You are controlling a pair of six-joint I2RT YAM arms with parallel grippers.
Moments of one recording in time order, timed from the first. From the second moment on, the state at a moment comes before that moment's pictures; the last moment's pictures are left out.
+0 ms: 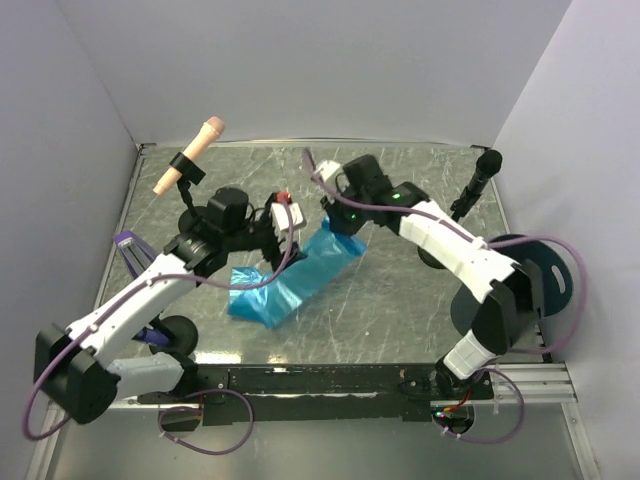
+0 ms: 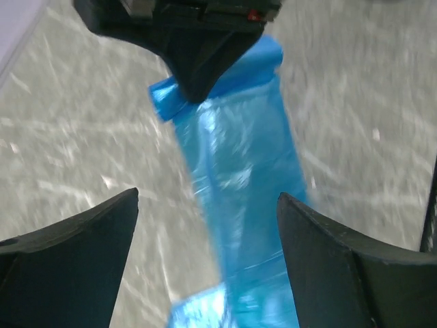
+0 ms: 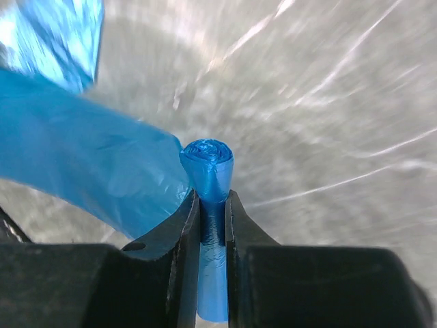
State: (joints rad) left arm -0.59 1.15 0.98 -0.29 0.50 0.44; right arm 0.63 1.59 1.43 -0.70 -0.18 -0.21
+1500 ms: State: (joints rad) left arm -0.52 1.72 1.44 -0.02 1.07 0.15; right arm 0.57 1.39 1.51 -0.70 -0.10 -0.07
